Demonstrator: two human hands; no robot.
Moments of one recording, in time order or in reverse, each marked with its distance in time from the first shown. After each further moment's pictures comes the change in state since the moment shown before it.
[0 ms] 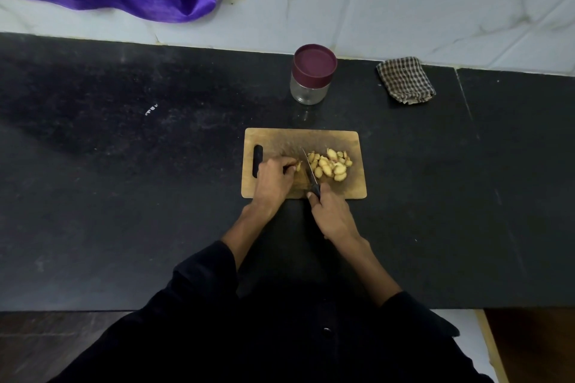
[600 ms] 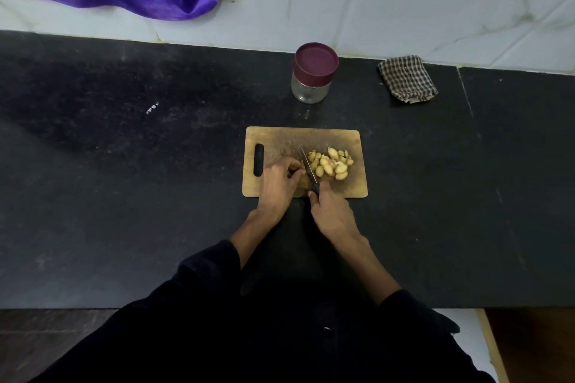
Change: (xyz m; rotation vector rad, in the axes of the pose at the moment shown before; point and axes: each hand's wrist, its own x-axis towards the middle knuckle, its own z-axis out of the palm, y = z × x) left_hand -0.009 -0.004 0.013 -0.019 0.066 0.064; right_hand -0.003 -0.003 -0.001 -0.102 0.029 -0.037
